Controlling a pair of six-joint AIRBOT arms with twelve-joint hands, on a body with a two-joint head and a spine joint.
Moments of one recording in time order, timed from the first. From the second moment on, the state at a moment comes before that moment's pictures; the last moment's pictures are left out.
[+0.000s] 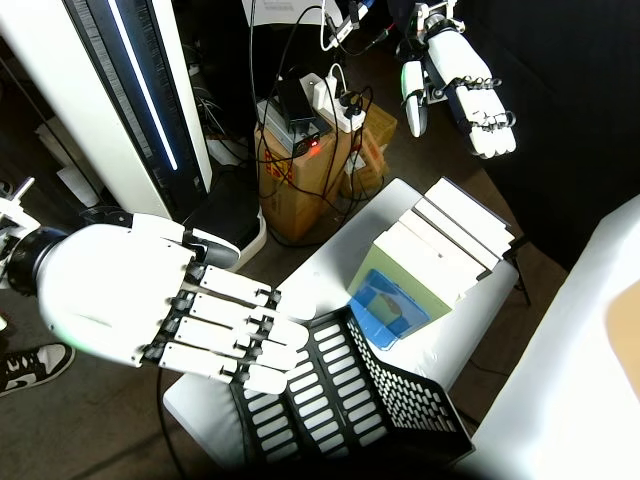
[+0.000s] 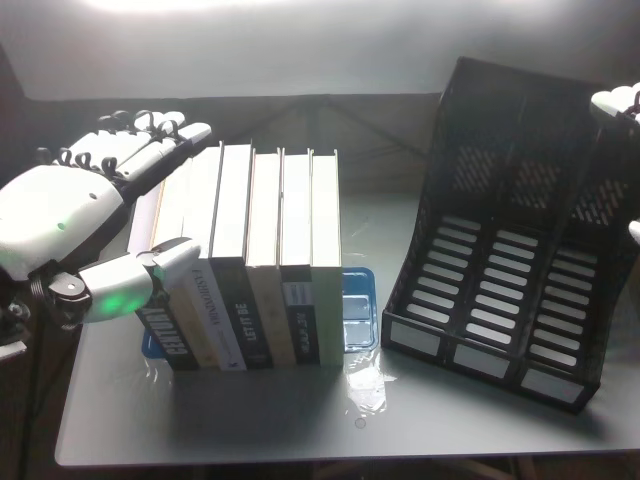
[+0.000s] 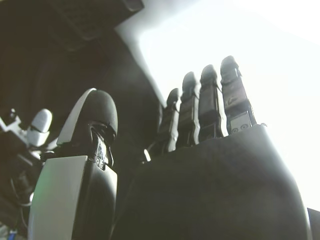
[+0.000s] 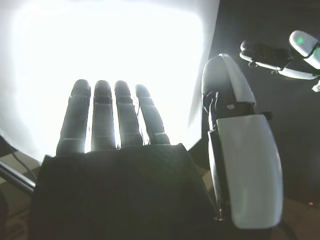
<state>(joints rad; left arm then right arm) 0.97 -1.00 1.12 -0.23 -1.13 0.80 -0.96 -0.88 1.00 0.28 1.06 -0.92</state>
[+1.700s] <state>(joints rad) 0.79 -1.10 1.17 -0.17 -0.60 1.16 -1.03 -0.91 1.02 0.38 1.03 -0.91</state>
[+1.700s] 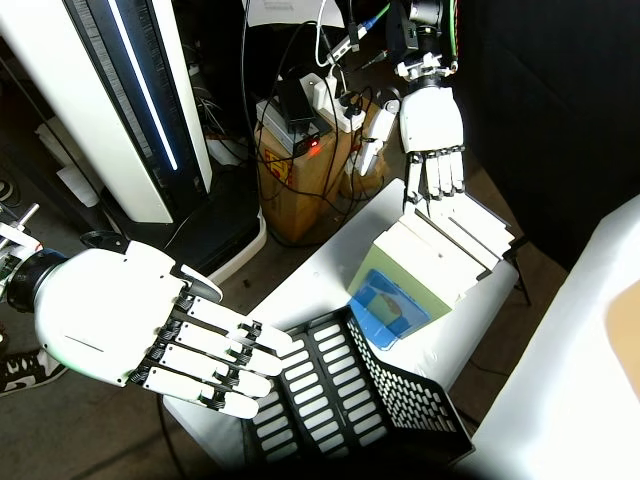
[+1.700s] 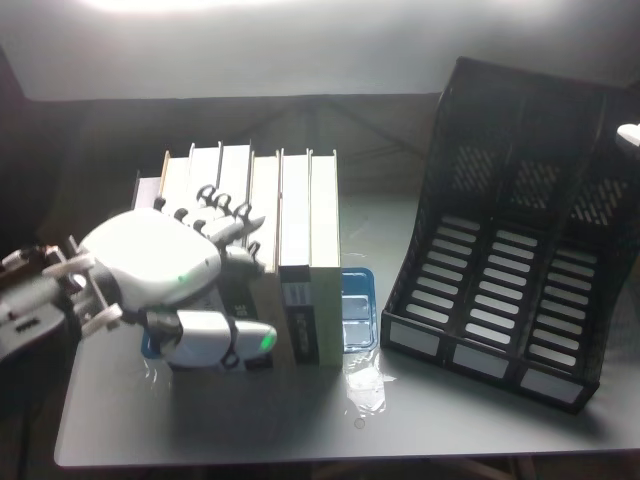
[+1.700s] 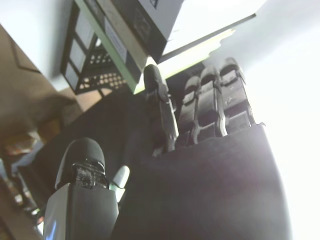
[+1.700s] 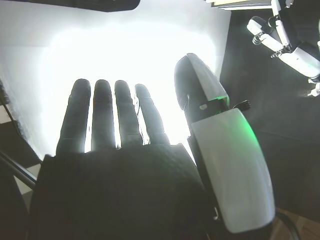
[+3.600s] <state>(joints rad) 0.77 -1.13 1.17 -0.31 -0.61 1.34 -1.05 -0.91 1.02 0.39 1.04 -0.89</state>
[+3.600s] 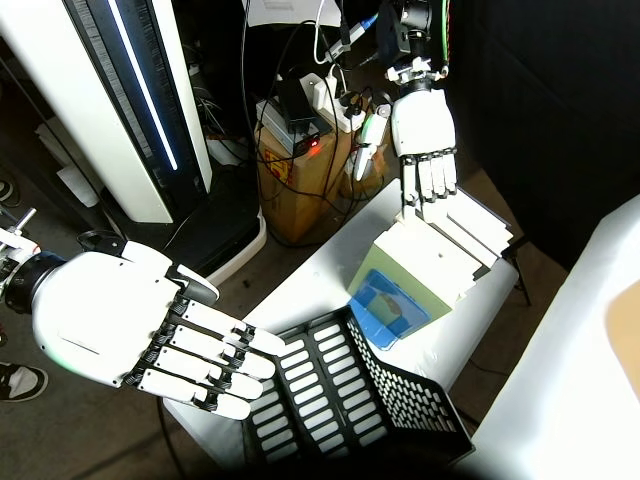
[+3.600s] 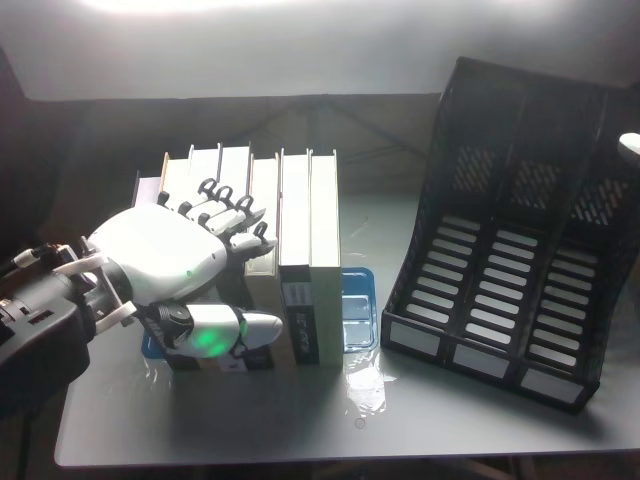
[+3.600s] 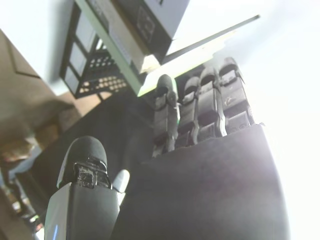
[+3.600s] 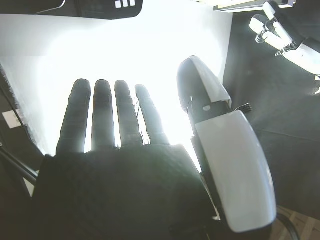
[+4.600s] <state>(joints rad) 0.88 -1.09 1.06 -0.27 -0.70 1.32 -1.05 -0.92 1.02 0.40 1.04 -0.87</state>
